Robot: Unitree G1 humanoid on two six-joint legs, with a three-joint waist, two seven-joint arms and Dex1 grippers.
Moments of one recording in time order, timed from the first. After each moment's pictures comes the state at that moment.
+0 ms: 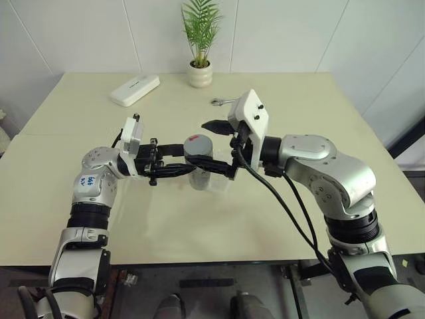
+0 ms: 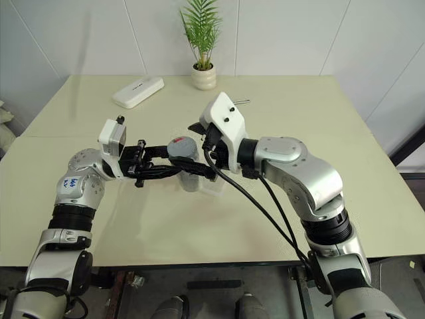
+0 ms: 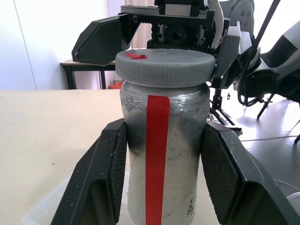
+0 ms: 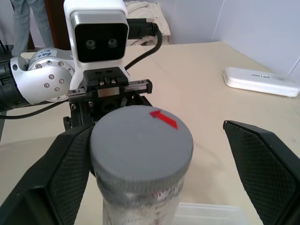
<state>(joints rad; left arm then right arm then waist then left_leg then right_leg) -0.82 0.50 0.09 0.45 -0.52 0.15 -1.47 -0.89 -0.42 0.16 -0.37 0.52 0.88 0.64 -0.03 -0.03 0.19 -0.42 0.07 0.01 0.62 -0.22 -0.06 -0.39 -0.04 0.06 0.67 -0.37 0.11</state>
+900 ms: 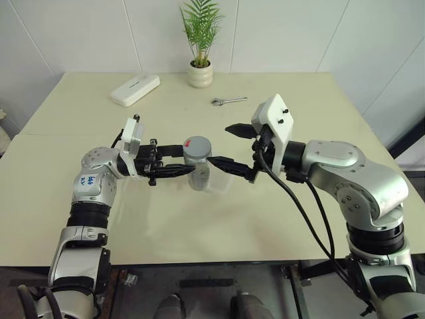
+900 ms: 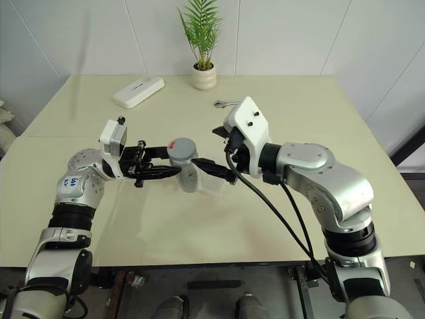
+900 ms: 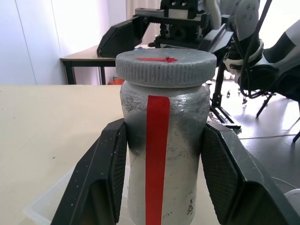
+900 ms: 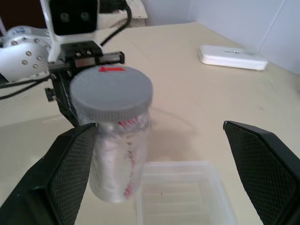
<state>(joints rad) -0.83 0.51 0.09 0.48 -0.51 0.15 -1.49 -0.80 -0.55 0.07 -0.49 0.58 1.00 0.61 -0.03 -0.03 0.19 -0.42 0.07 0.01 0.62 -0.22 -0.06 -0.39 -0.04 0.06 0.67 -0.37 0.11</state>
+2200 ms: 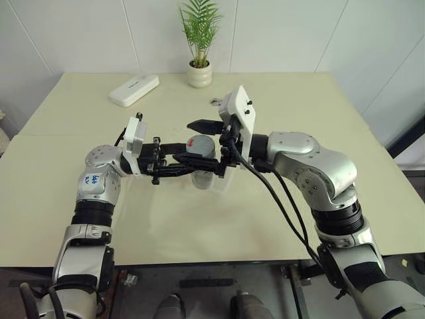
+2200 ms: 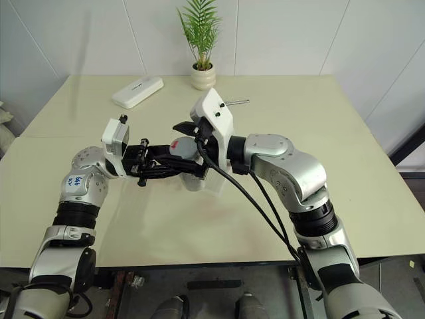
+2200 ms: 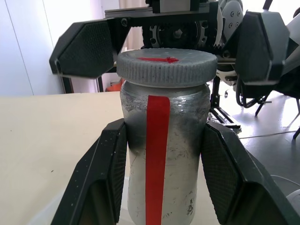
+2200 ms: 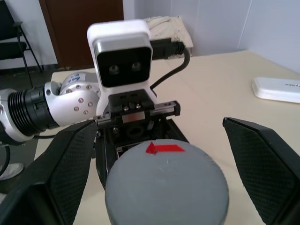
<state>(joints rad) -0.84 0.48 0.09 0.49 -0.51 0.11 -1.50 -0.95 -0.34 0.19 -0.20 0.56 0.79 0.72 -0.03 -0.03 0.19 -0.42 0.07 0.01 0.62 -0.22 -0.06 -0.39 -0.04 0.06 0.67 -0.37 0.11</state>
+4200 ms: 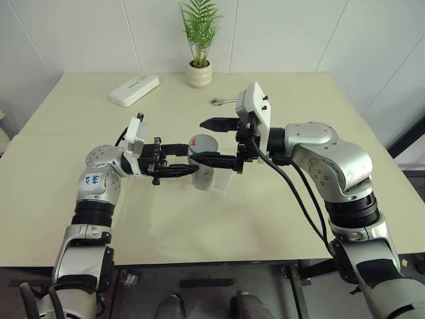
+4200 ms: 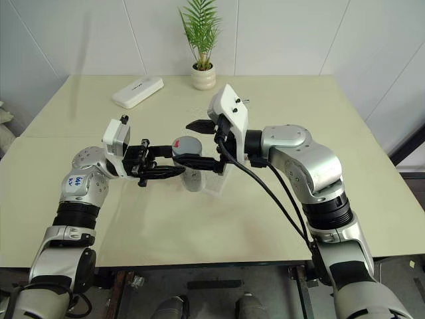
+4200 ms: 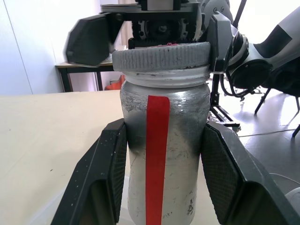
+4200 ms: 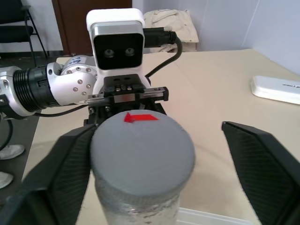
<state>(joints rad) -0.84 0.48 0.08 0.48 -0.50 0.11 -1.50 -0.97 -0.44 0.16 -0.17 0.54 0.77 0.89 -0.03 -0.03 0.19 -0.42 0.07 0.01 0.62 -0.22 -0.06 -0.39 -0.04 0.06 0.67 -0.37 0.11</state>
